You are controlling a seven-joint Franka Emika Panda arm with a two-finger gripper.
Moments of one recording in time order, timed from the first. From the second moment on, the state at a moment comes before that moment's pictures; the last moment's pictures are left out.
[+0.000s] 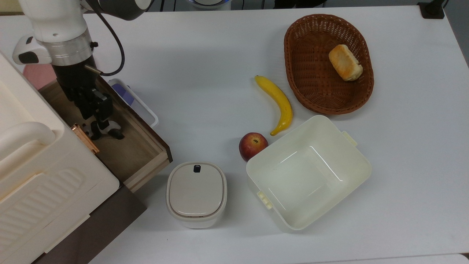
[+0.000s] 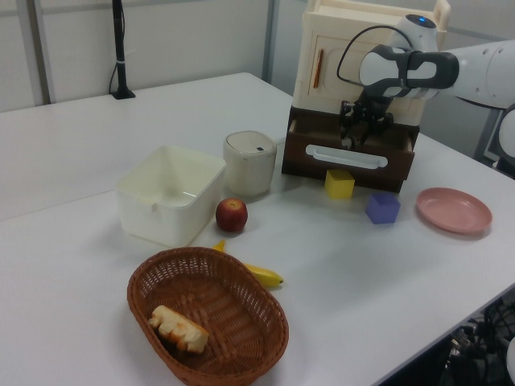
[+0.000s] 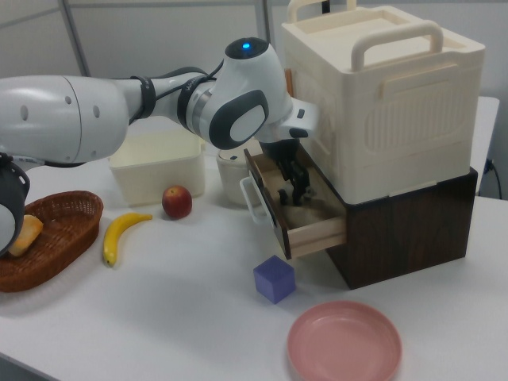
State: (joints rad) arm -0.35 0.40 0.06 -1.53 0.08 2.26 0.26
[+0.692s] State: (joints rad) arm -0.28 0.32 0.18 -1.47 0.08 2.26 0.31
